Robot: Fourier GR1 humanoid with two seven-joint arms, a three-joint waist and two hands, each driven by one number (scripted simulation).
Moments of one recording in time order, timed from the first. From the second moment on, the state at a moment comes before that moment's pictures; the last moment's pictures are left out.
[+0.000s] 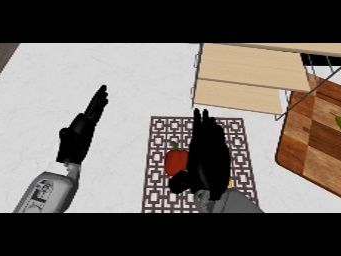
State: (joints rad) left arm -0.23 0.23 -0.22 -1.40 0.04 0.16 0.02; right arm -0.39 -0.02 0.69 -1.61 0.92 -0.07 1.24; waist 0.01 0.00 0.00
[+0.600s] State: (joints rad) left arm -0.21 0.23 -0.22 -1.41 0.03 0.15 0.01; right arm -0.41 -0.02 0.70 -1.50 0.90 -0.11 1.24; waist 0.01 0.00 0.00
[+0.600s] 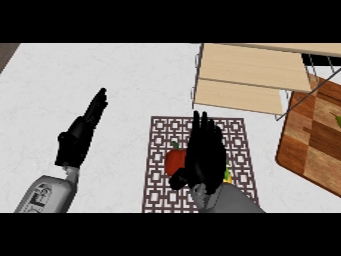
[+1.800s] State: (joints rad) left arm -0.21 0.22 -0.19 -1.43 0.01 0.13 0.03; right arm -0.43 -0.02 0.78 -1.34 0.80 -0.23 1.23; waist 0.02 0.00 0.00
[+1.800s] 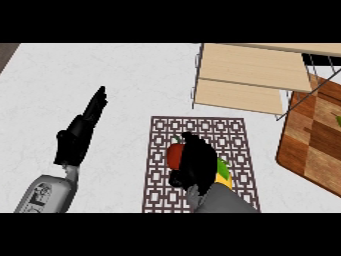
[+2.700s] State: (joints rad) left arm -0.21 0.19 -0.18 -1.41 -0.01 0.11 0.02; right arm -0.60 -0.02 0.97 -1.29 0.72 -0.27 1.21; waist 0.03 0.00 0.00
